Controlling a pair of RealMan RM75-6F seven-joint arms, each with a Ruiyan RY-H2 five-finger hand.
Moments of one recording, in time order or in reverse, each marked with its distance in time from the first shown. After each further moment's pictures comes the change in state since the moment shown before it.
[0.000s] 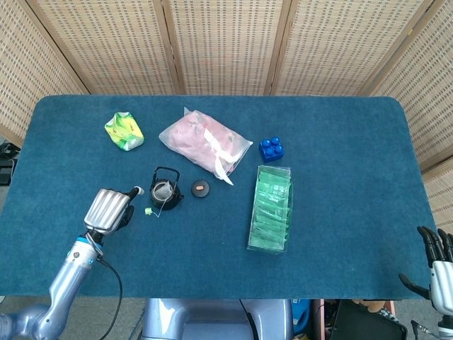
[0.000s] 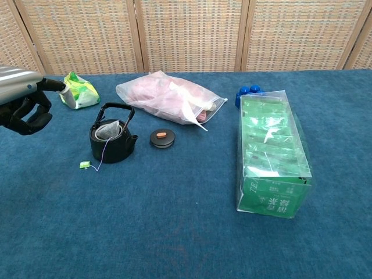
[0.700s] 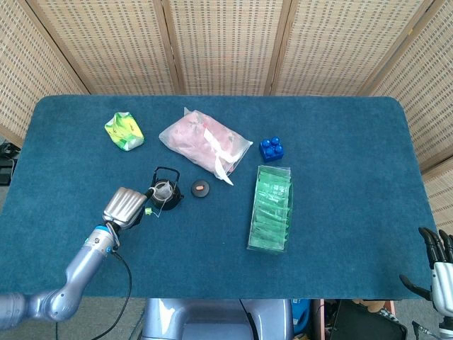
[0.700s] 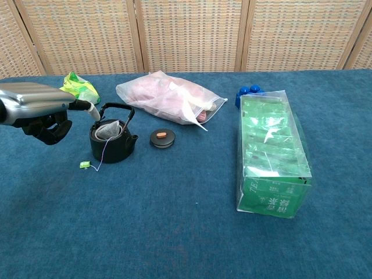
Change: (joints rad) left arm -0.195 0.003 -0.019 -0.031 -0.393 -0.187 0.214; right arm -0.003 -0.001 -0.001 0.006 0.004 -0.001 0.008
